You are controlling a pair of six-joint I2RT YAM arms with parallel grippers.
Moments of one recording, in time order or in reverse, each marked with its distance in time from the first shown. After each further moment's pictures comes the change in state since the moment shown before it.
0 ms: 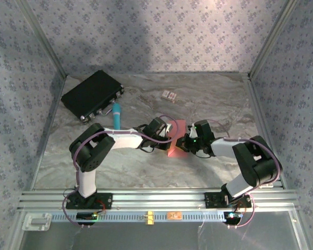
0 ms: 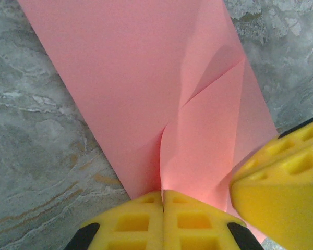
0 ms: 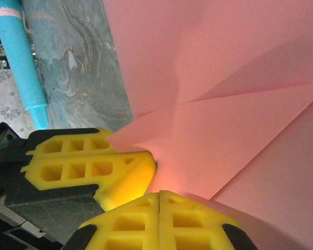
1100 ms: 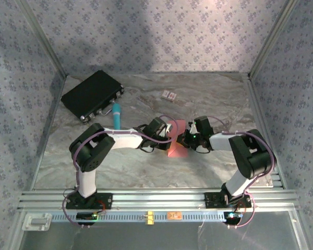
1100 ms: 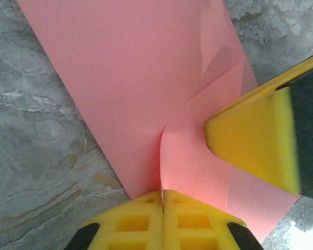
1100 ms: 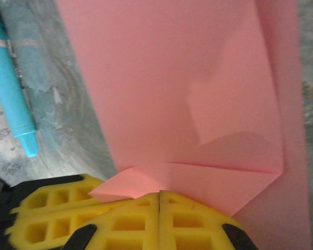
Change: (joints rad) left arm 0.000 0.000 0.000 0.000 0.001 0.000; right arm -0.048 0.106 0.090 -0.042 0.025 -0.026
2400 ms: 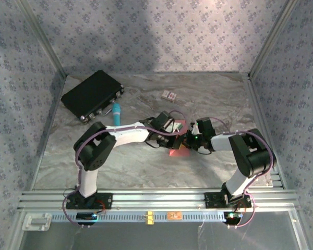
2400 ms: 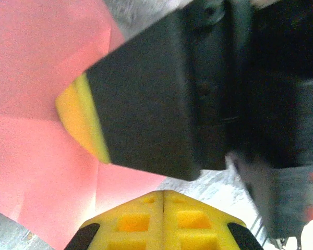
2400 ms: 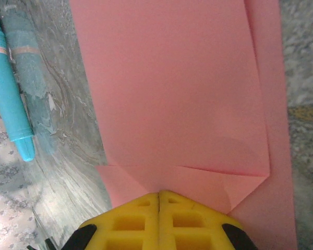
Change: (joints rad) left arm -0.032 0.053 0.219 -0.233 0.272 -0.042; right arm -0.032 0.004 -0.035 0.052 -0.006 -0.027
